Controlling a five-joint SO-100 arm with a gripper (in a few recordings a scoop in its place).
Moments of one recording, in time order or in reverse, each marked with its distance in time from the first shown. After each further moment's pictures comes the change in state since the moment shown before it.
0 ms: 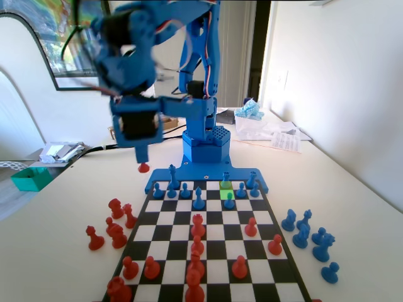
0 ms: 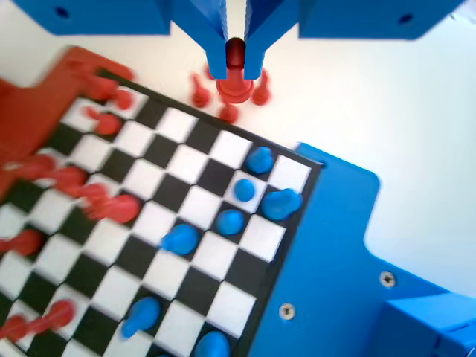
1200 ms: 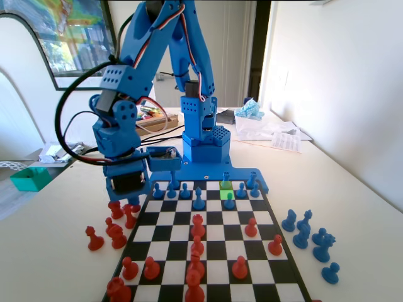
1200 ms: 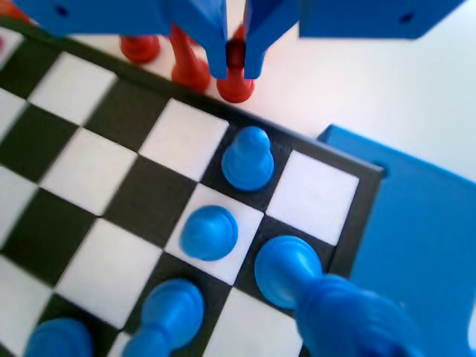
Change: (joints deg) arm 5.1 -27.5 0.6 -28.5 -6.0
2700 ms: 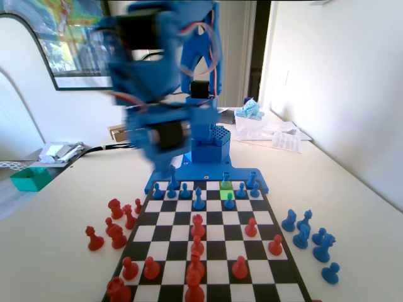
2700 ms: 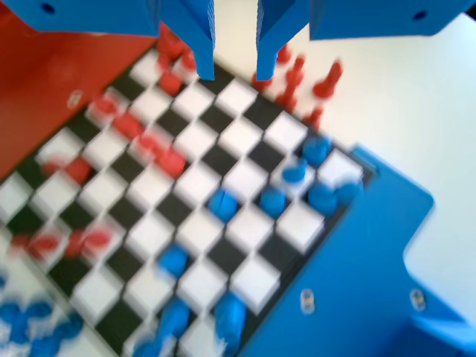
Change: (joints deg) arm -23.6 27.2 -2.3 28.7 6.5
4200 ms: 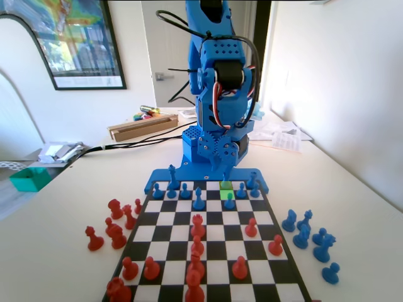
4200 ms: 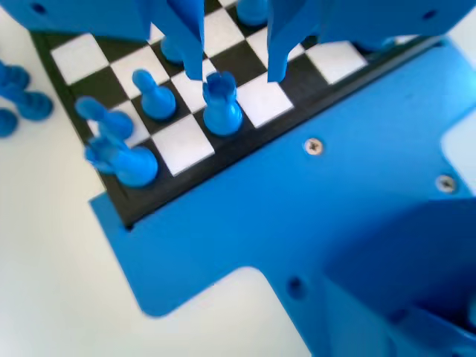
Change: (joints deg) arm -25.1 12.3 35.4 -19.9 9.0
